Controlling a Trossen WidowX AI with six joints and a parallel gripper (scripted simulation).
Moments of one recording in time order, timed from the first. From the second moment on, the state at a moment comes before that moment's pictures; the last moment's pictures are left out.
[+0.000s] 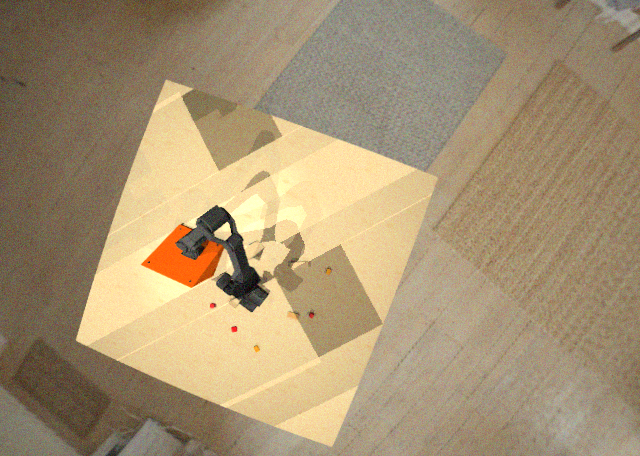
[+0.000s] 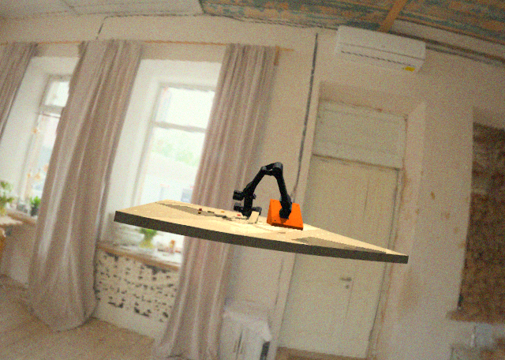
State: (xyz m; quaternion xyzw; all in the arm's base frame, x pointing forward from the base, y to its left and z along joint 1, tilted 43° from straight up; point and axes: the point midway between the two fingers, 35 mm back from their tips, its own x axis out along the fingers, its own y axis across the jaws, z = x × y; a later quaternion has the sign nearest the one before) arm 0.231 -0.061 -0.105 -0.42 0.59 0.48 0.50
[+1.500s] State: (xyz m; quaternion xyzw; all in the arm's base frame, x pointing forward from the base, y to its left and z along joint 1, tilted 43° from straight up) arm 0.226 -0.128 -0.039 -0.23 0.68 0.34 0.60
